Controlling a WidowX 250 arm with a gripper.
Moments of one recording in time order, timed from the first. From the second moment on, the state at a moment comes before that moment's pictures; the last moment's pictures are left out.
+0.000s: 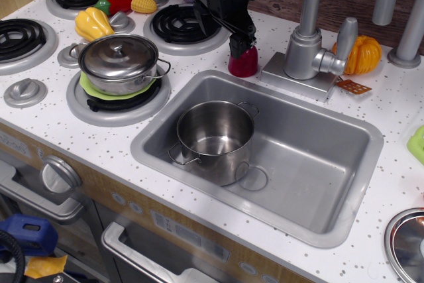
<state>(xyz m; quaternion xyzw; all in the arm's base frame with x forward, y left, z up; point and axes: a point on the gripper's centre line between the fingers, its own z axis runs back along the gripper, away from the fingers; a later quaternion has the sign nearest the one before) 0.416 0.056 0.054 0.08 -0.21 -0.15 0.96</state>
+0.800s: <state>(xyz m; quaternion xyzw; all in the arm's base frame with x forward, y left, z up) 0.439 0.051 0.027 0.07 -0.24 -0.18 0.95</state>
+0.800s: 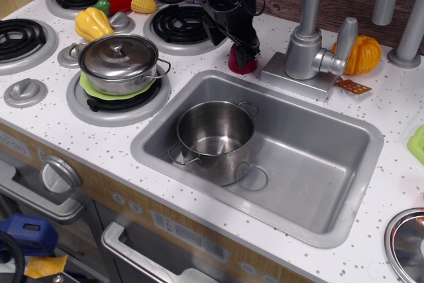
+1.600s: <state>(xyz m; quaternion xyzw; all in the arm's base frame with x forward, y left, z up) 0.452 0.049 0.008 0.04 -0.26 -0.17 0.95</state>
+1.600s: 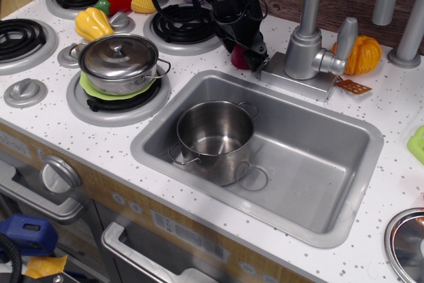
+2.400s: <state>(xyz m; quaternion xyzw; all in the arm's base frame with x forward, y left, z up) 0.381 0.045 0.052 0.09 -0.17 -0.13 0.97</state>
